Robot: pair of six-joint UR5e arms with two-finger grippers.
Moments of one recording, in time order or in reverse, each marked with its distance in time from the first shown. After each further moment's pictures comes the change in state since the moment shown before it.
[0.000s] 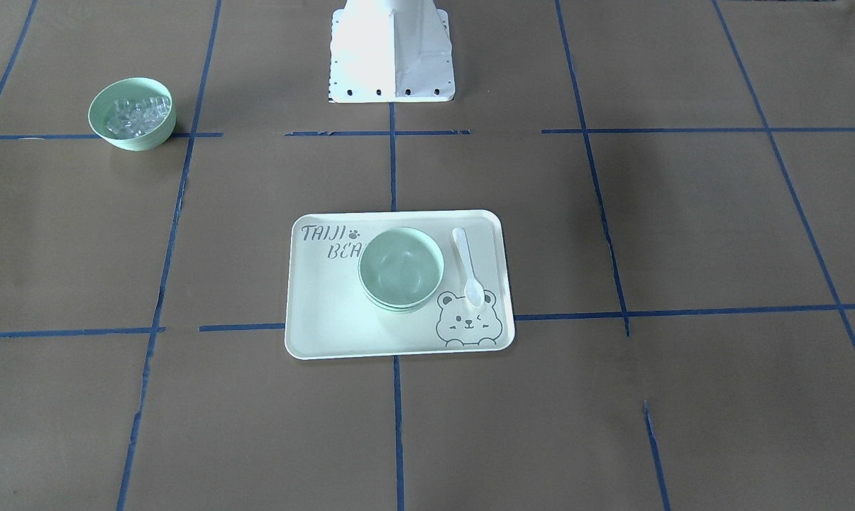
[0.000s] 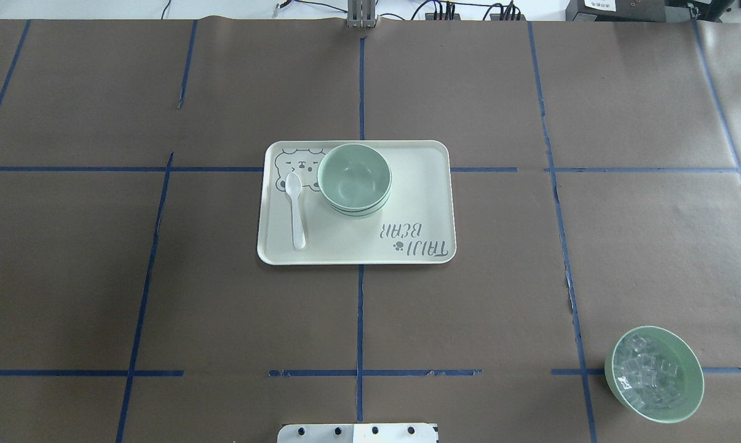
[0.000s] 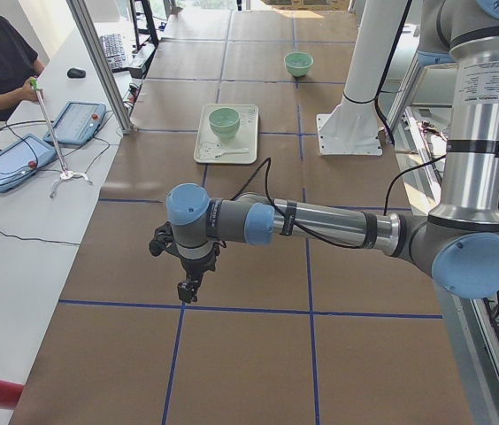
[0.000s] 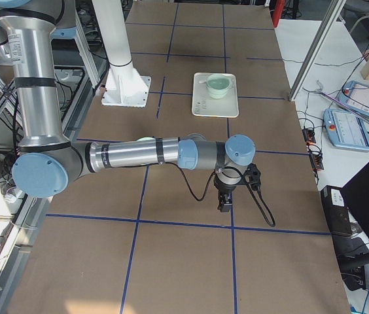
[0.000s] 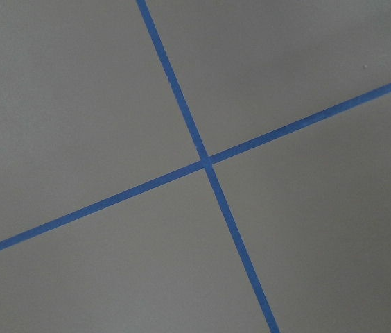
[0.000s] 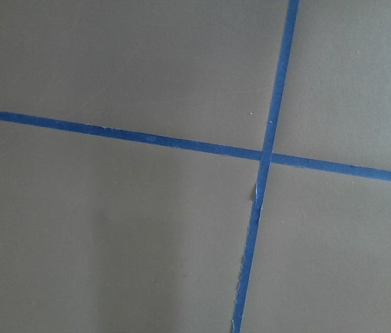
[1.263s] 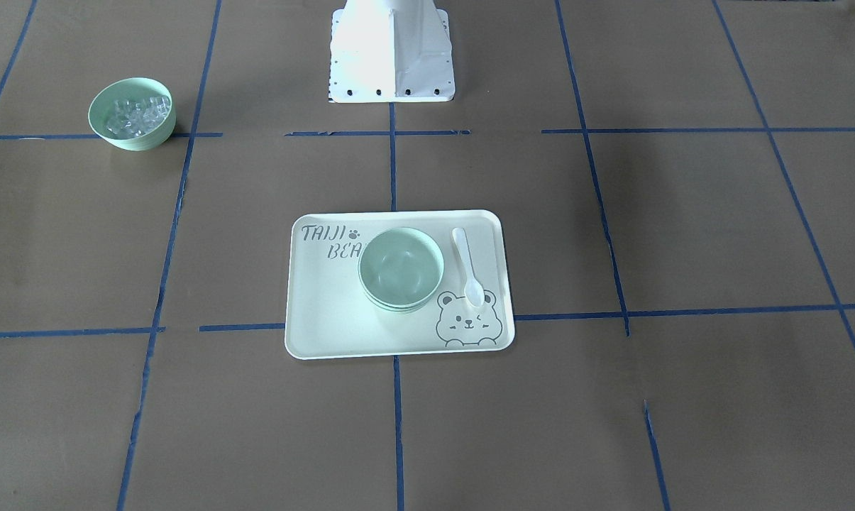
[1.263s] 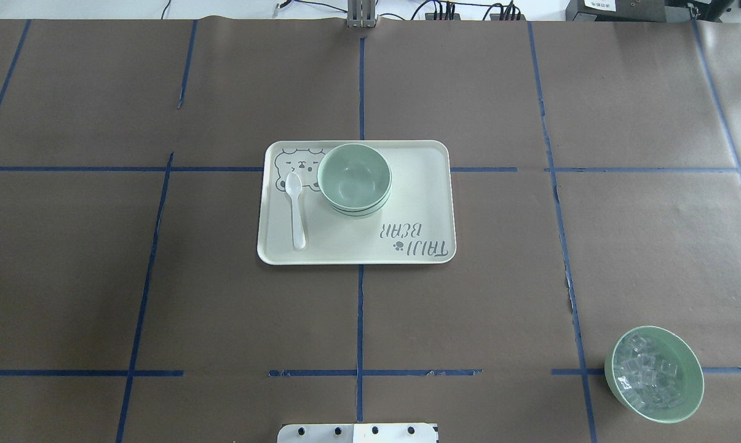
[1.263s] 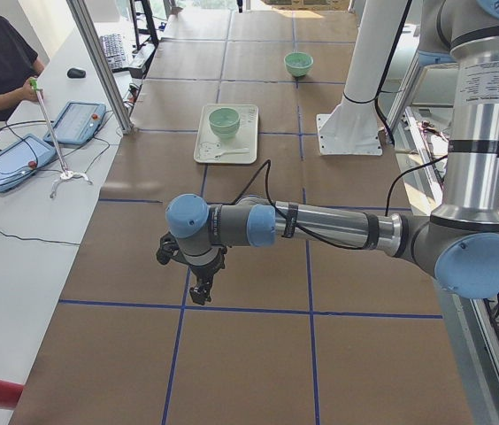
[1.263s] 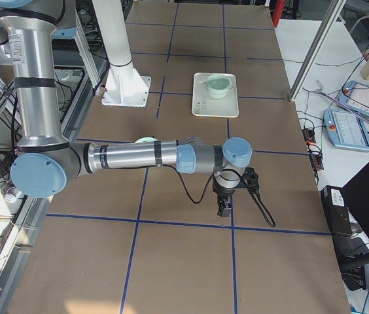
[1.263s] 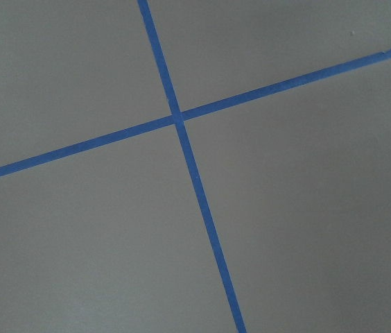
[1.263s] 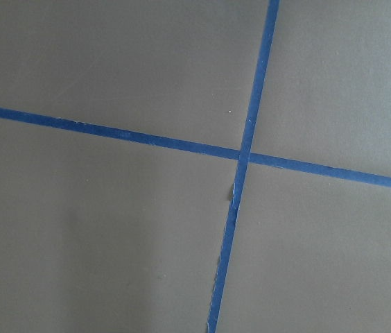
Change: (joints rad) left arm -0.006 0.012 0.013 0.071 -0.087 0.044; right arm -0.016 -0.005 -0.002 0.029 -0.060 0.011
